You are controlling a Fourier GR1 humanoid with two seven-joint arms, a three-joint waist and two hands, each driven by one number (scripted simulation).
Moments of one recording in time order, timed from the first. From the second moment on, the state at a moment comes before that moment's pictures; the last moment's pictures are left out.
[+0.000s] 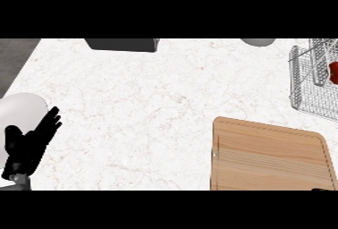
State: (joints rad) left arm 0.00 0.29 0.19 -1.38 0.01 -0.15 0.15; right arm -1.28 -0.77 -0.08 -0.28 1.26 -0.24 -0.02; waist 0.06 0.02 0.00
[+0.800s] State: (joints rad) left arm -0.01 0.28 0.19 -1.37 0.00 -0.13 0.16; right arm -1.28 -0.82 -0.17 -0.10 1.20 -0.04 0.16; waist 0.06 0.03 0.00
